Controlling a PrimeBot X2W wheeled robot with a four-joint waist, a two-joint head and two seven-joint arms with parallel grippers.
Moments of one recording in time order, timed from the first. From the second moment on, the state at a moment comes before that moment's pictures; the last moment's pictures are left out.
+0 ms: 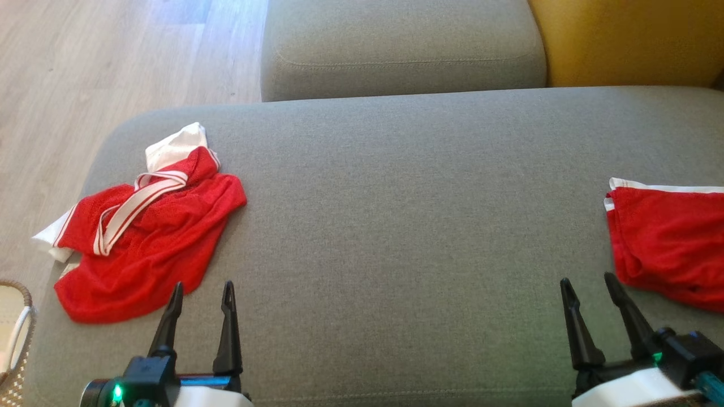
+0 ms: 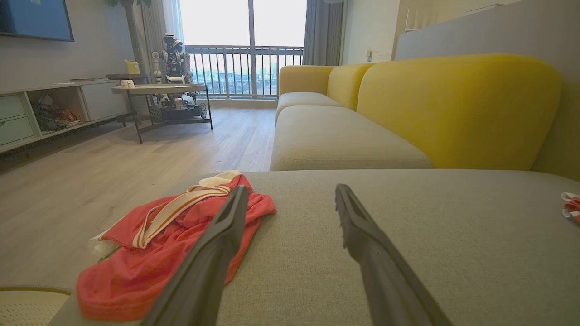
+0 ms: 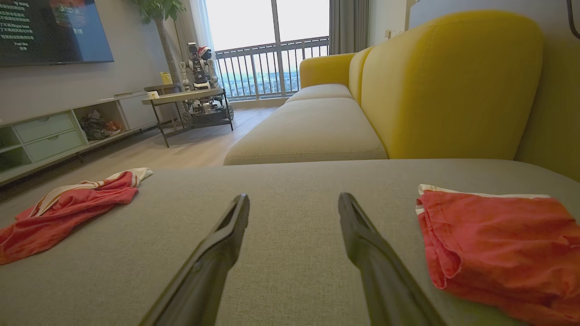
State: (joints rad) left arm 0.23 0.06 -0.18 -0.07 -0.07 0.11 -0.26; right arm 0.18 -0.04 -0.09 0.04 0.15 0.13 -0.25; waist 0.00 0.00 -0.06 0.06
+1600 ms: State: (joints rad) left arm 0.20 0.06 -0.17 -0.06 -0.21 0.10 -0.26; right arm 0.20 -0.04 -0.06 0.05 0.17 0.13 -0.25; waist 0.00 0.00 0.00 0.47
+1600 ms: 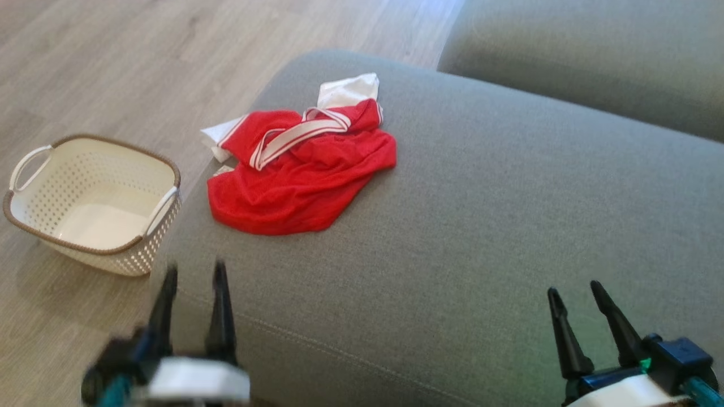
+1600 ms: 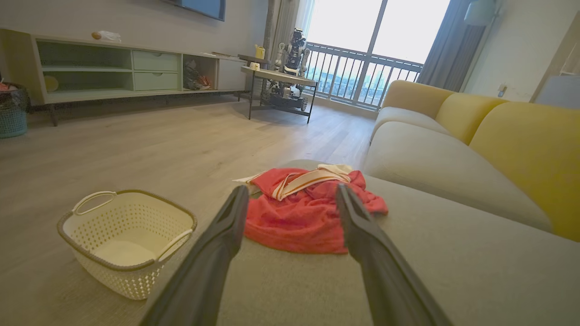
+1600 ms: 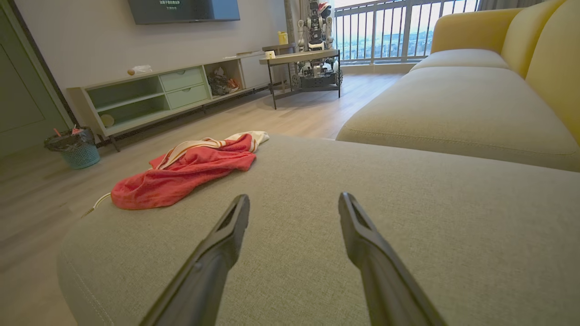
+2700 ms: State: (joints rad) left arm -1.05 0.20 -0.03 1.08 -0.47 0.02 0.42; right arm -0.07 -0.04 -0.03 -0.04 0.01 0.13 -0.25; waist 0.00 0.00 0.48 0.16
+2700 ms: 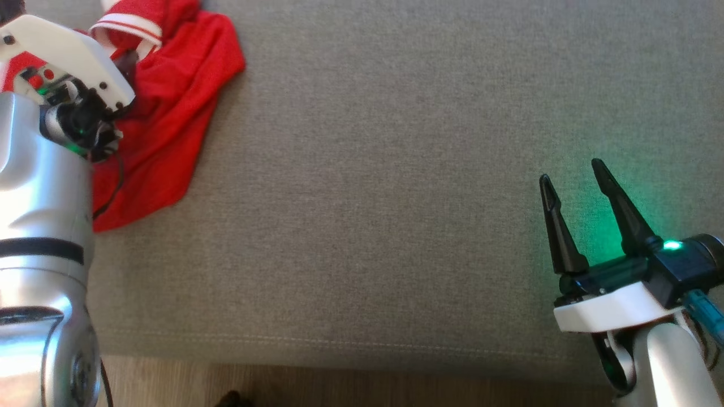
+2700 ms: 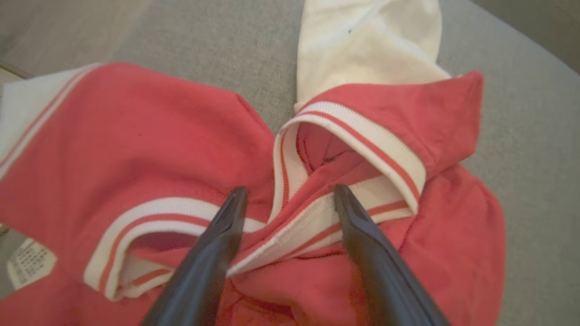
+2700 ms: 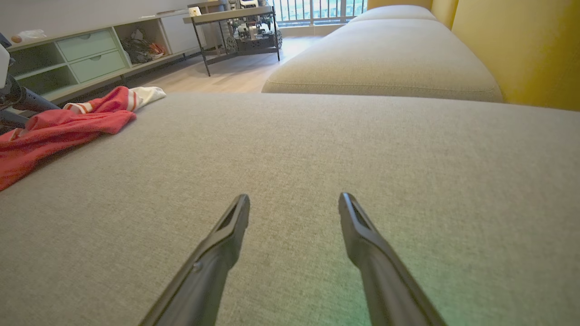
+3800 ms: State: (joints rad) left arm -1.09 0.20 -0.19 1.04 -0.42 -0.12 -0.04; right arm -0.08 -0.04 -0.02 0.00 0.11 0.13 -0.25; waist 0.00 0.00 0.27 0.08
